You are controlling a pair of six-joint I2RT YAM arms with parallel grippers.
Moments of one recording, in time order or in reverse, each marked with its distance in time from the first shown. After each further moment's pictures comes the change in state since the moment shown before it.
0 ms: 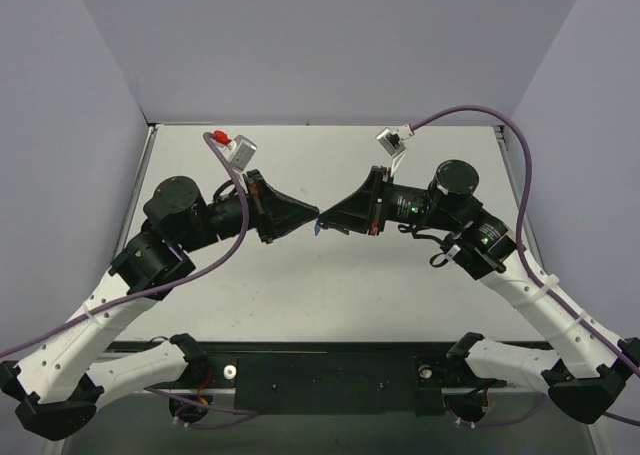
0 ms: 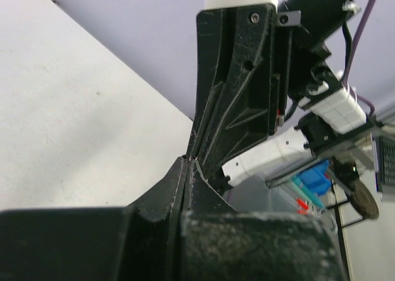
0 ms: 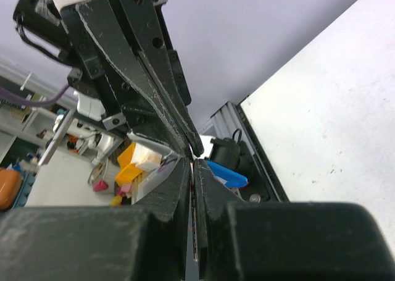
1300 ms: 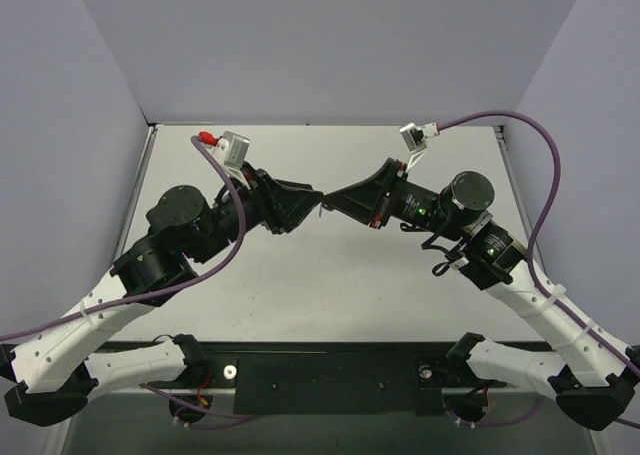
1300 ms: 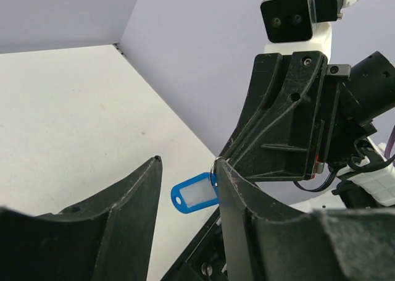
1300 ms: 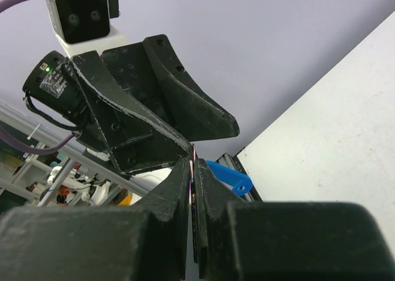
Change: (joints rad) left arm -0.188 0.008 0.024 0.058 -0.492 0.025; right arm 0.033 -0.055 -0.051 0.159 0.233 0.061
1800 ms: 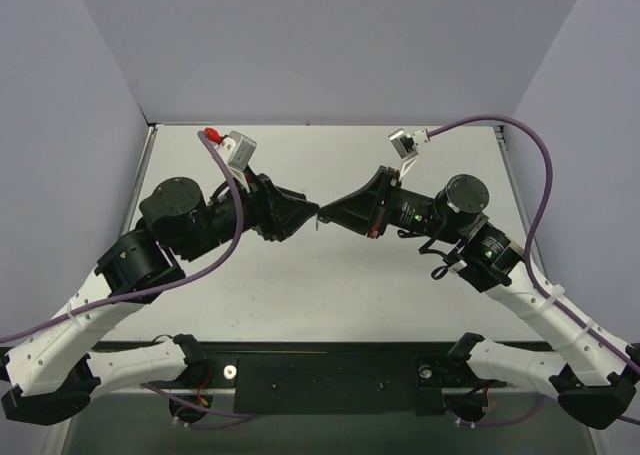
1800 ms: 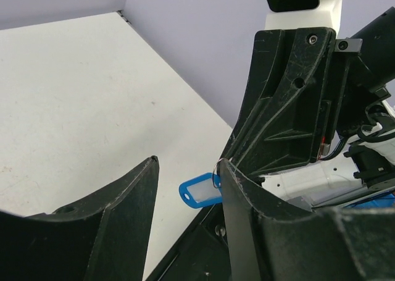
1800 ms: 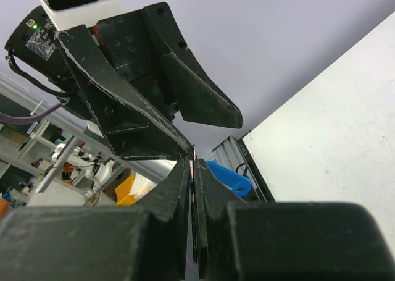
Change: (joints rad) left arm 0.008 0.011 0.138 -0.234 0.064 0.081; right arm 0.026 -0.009 -0.006 -0.022 -0.053 -0.026
